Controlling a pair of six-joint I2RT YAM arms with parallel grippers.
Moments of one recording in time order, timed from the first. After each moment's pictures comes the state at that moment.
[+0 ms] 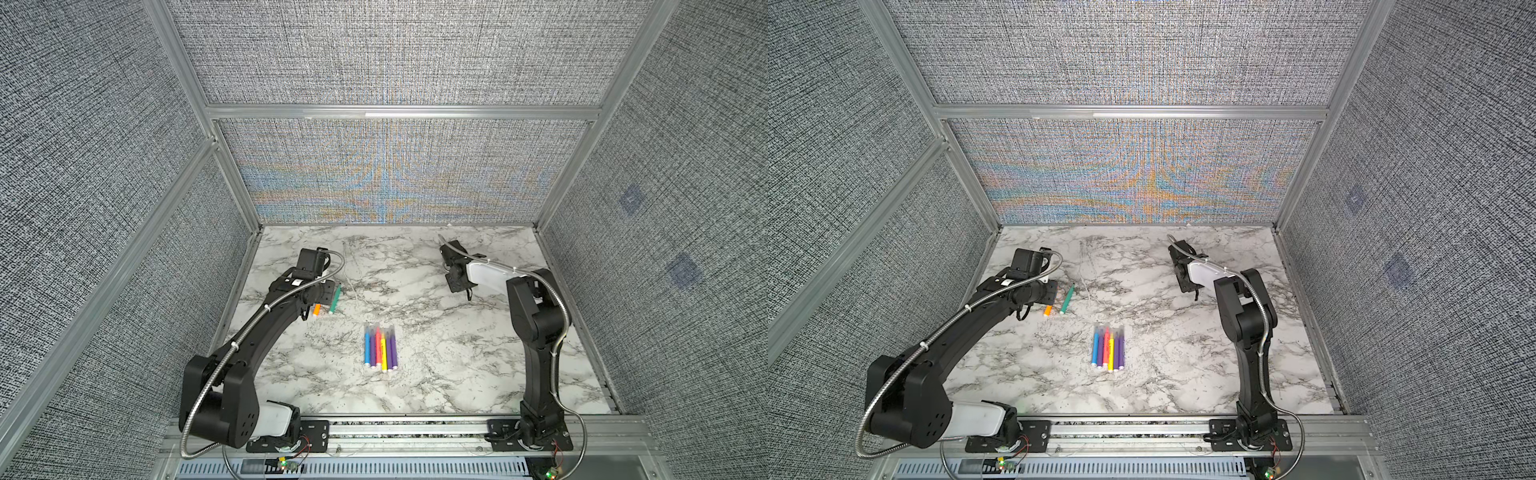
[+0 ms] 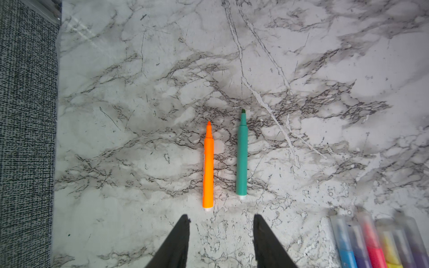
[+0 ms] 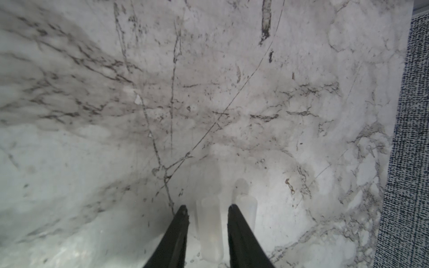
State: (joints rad) left arm -0.26 1.36 1.02 -0.60 -0.17 -0.02; right arm 0.36 2.12 1.45 -0.56 0.48 0.03
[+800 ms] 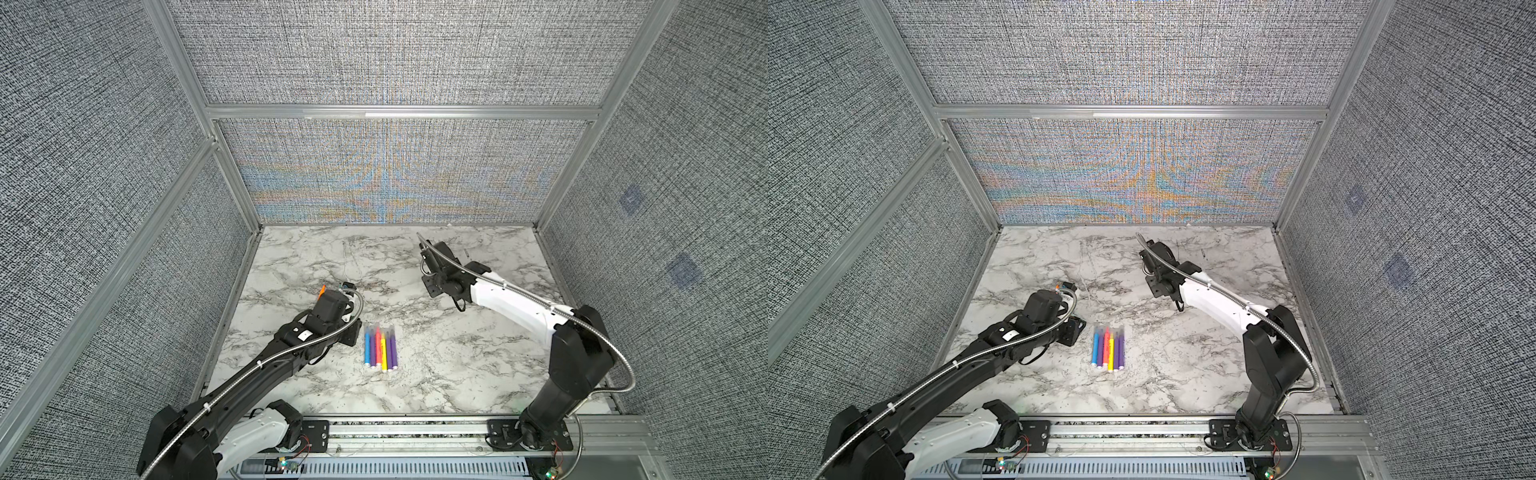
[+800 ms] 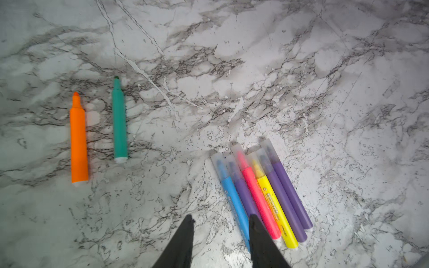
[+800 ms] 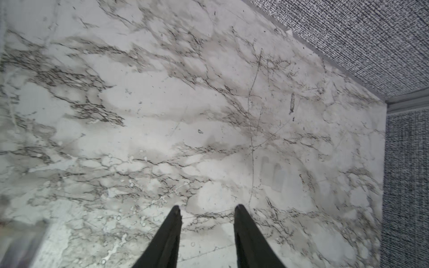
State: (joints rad) left arm -0.63 1.08 0.69 -0.49 -0.06 -0.26; right arm 0.67 1.71 1.33 -0.57 0.39 0.06
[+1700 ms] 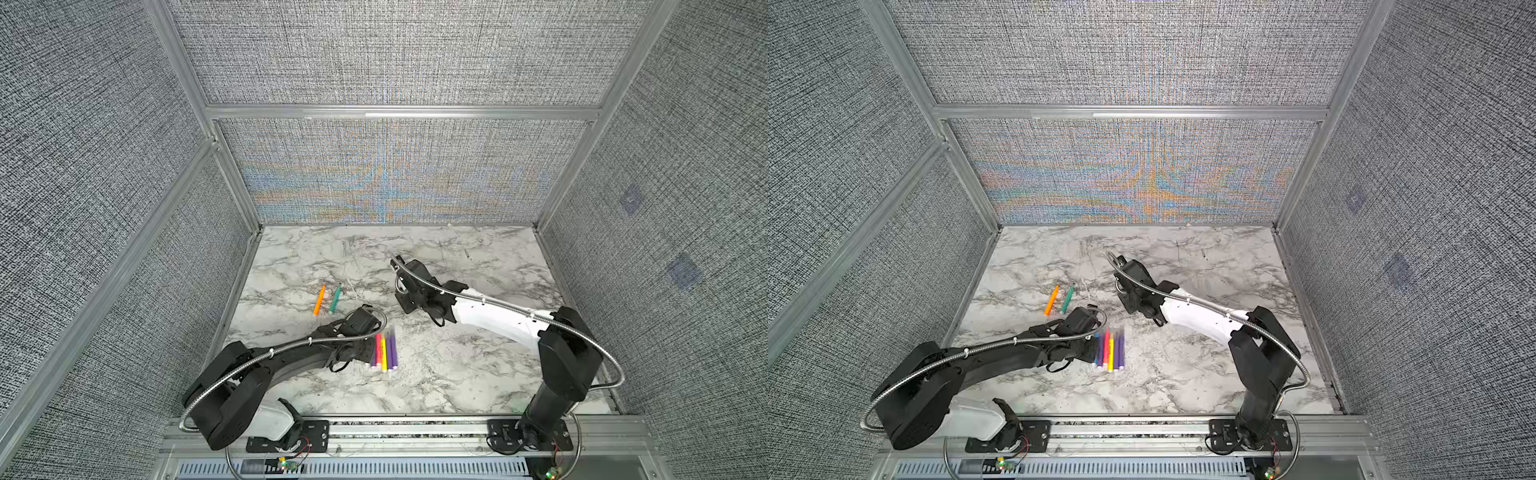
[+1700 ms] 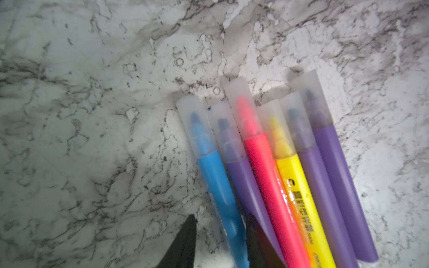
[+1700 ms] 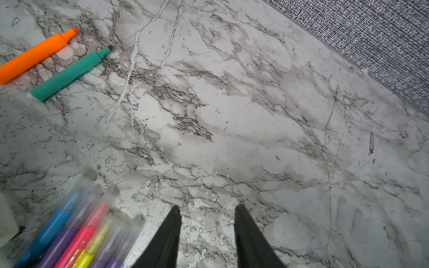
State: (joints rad) left arm -0.76 1.41 0.63 -0.36 -0.12 -0.41; right arm 0.83 1.74 1.27 -0.39 0.34 0.09
